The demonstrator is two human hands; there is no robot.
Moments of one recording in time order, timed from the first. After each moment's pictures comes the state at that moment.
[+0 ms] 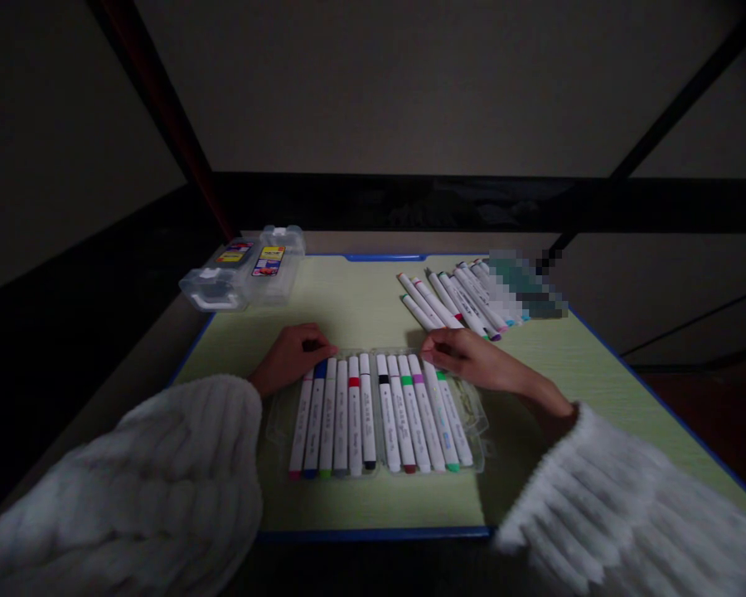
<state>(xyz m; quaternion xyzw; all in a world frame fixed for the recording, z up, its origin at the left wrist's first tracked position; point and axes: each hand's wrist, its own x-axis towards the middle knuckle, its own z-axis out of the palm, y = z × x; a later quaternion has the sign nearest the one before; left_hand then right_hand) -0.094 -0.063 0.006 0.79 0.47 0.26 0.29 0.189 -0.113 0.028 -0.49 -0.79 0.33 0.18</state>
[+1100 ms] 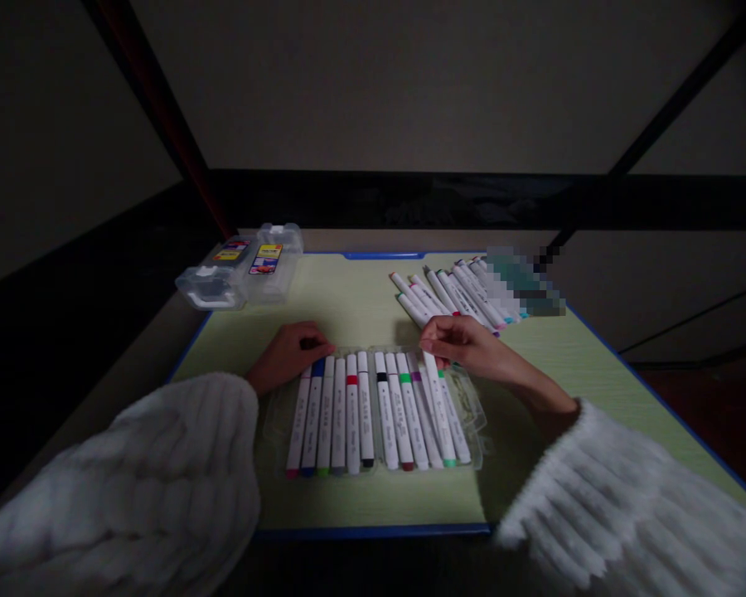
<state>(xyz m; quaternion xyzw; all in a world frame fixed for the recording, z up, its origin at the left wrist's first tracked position) -0.097 -0.059 0.002 0.81 0.45 0.25 0.29 0.184 -0.110 0.028 -0.43 -0.67 0.51 0.33</state>
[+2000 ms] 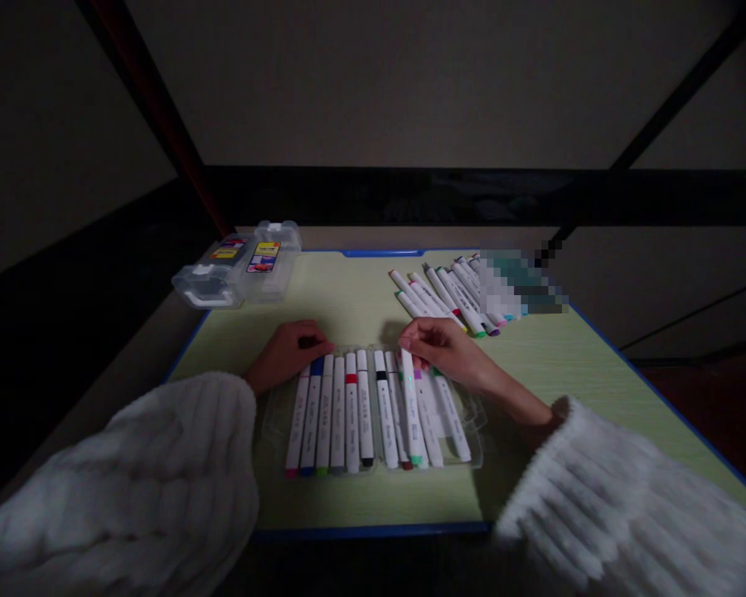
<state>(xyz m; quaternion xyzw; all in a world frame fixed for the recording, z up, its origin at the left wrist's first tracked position) -0.098 -0.058 0.001 0.81 0.44 0.25 0.28 0.153 -0.112 0.018 -0.45 -0.61 0.52 0.39</state>
